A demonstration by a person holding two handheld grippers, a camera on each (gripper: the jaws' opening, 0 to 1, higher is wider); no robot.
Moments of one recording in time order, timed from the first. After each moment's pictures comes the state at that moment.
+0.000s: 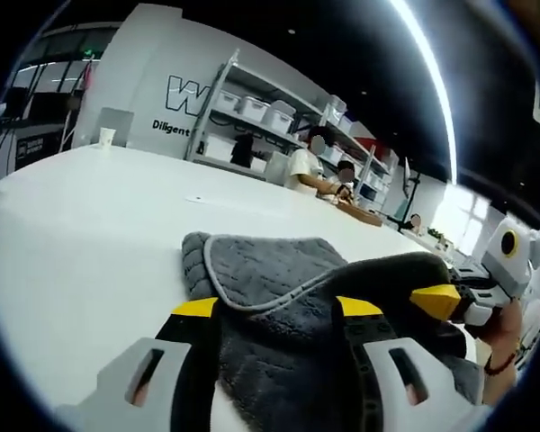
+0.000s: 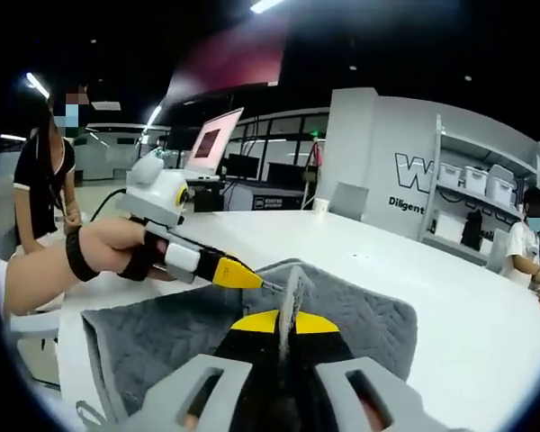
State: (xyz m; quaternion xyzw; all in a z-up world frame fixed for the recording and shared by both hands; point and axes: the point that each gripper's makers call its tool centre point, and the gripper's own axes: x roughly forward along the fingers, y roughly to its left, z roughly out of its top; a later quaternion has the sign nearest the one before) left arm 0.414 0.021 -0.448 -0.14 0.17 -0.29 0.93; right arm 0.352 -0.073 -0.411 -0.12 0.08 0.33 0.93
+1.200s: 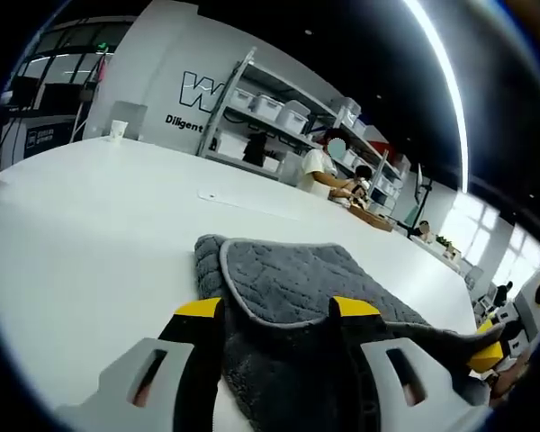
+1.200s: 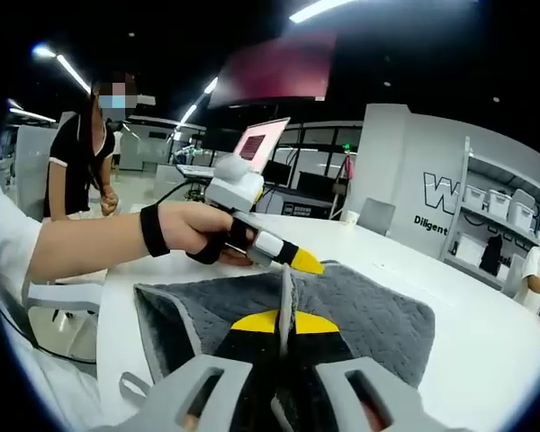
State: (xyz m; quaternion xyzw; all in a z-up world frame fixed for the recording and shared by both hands) left arm 0.453 0.030 -0.456 -0.16 0.19 -0.27 0.93; right arm 0.292 -0.062 -0.419 -0.15 0.05 0.40 0.90
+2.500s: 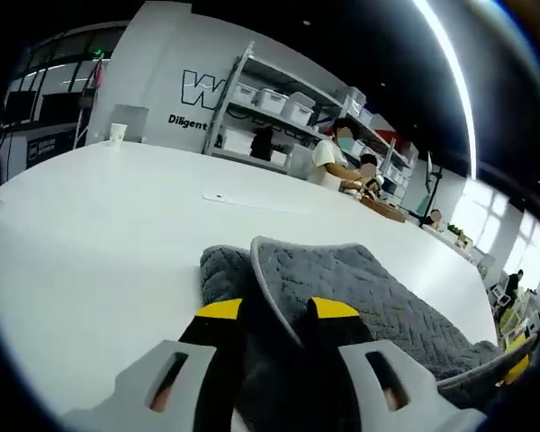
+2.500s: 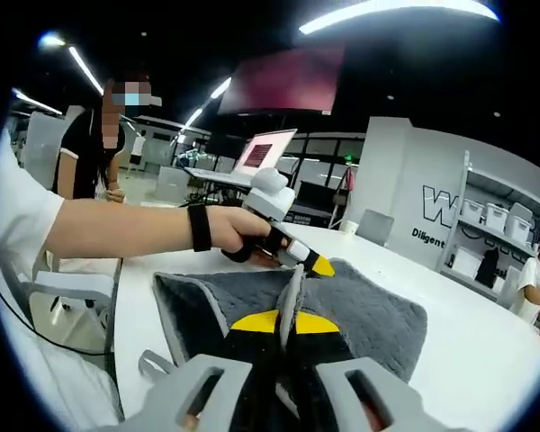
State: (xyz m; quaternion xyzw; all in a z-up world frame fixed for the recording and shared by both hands) left arm 0.483 0.024 -0.462 -0.13 0.20 -0.25 0.94; right arm 0.269 -0.077 -0.420 -0.16 0.02 0.40 0.90
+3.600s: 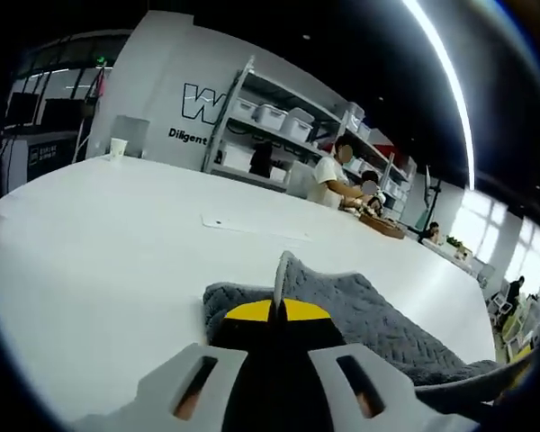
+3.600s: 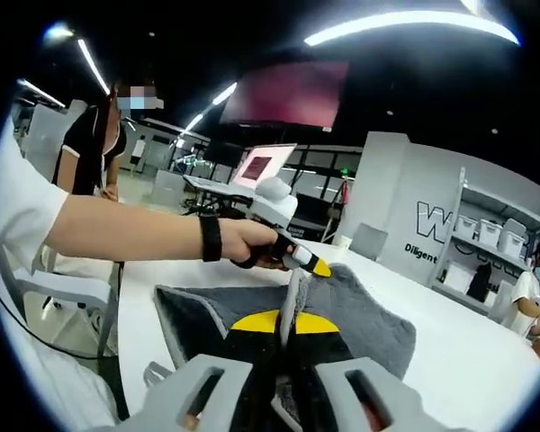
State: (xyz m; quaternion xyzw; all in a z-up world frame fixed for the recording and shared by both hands) left arm 0.494 0.030 -0.424 -0.15 0.15 -0.24 0.95; right arm 0.260 -0.074 -0.397 -0.17 -0.02 0.38 0.91
